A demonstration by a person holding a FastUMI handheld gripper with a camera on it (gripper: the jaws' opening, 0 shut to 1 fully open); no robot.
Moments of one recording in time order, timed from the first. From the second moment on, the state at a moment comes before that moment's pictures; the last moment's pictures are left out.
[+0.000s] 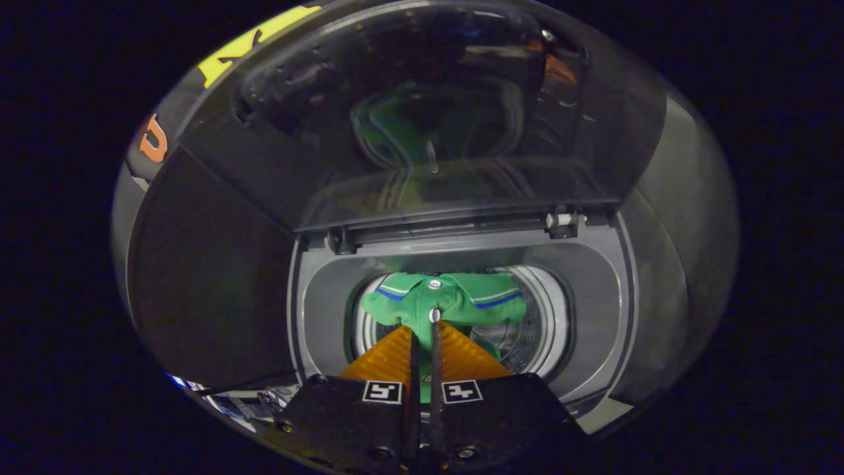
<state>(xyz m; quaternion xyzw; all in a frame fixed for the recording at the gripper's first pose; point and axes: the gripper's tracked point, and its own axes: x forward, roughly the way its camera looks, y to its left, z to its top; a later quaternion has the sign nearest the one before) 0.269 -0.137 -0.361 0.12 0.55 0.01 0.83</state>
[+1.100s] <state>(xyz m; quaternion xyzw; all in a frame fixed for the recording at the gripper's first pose) 0.321 -0.112 -0.183 0.04 0.35 0.07 0.93</state>
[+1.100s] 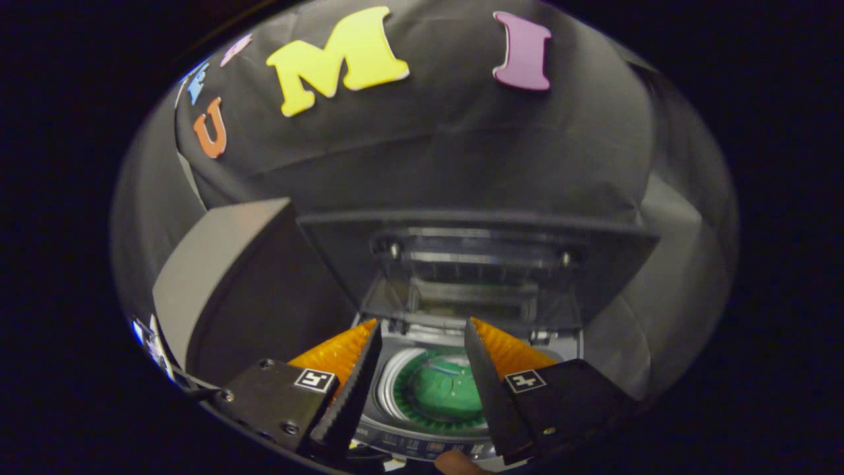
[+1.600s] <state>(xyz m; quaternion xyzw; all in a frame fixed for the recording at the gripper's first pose) 0.422 -0.119 -0.131 0.04 0.25 0.08 0.96</state>
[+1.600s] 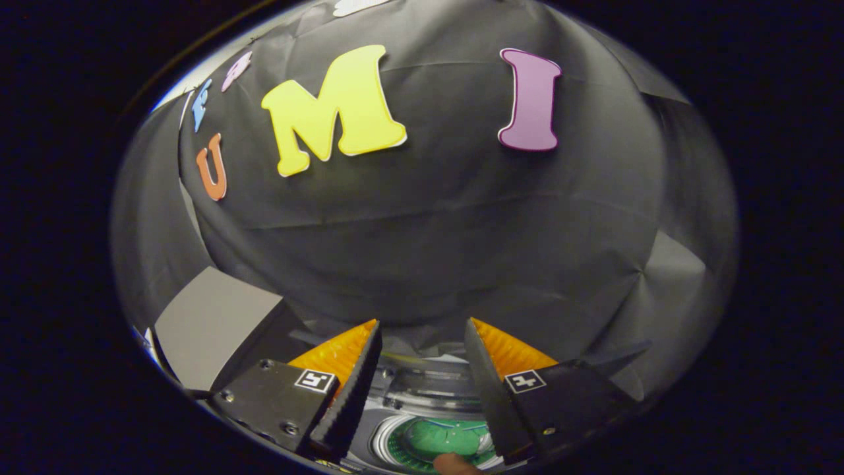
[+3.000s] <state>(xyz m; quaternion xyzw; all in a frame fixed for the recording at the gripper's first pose) 0.406 -0.112 -0.156 0.03 0.22 0.02 0.98</state>
